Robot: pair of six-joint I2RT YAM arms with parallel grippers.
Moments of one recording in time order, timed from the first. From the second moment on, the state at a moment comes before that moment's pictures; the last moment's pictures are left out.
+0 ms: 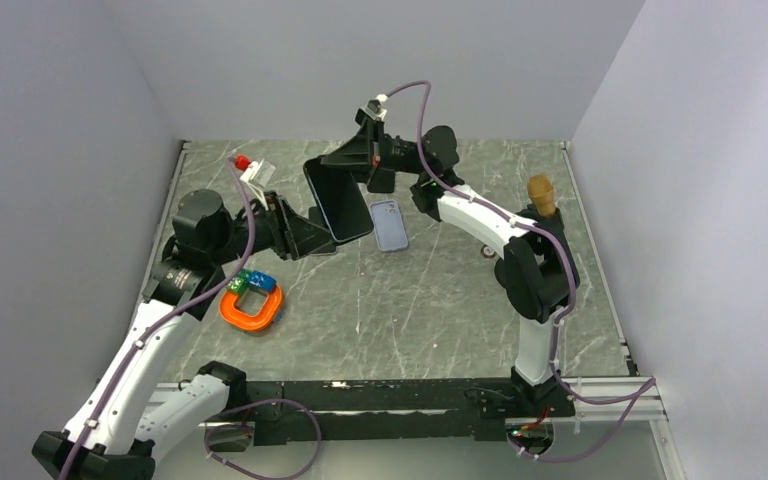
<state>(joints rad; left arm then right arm) -0.34 0.88 1.00 -0.28 0.74 -0.55 0.58 1.92 1.52 0.98 -1.00 1.91</state>
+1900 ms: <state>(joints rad) -0.32 0.87 1.19 -0.66 0.29 -0.85 0.53 1.85 1.39 0.70 -0.95 1.83</state>
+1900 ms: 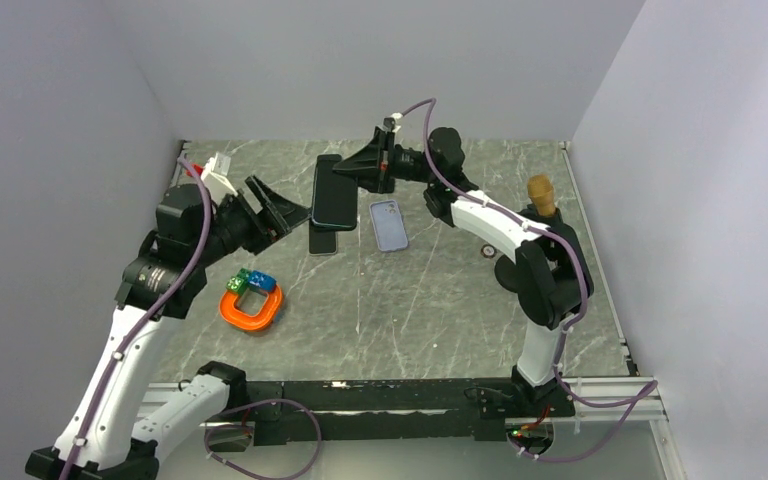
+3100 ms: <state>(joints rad) -0.30 0.81 0.97 -0.18 0.54 -1.36 0.46 1.85 1.38 0.63 -0.89 1.74</state>
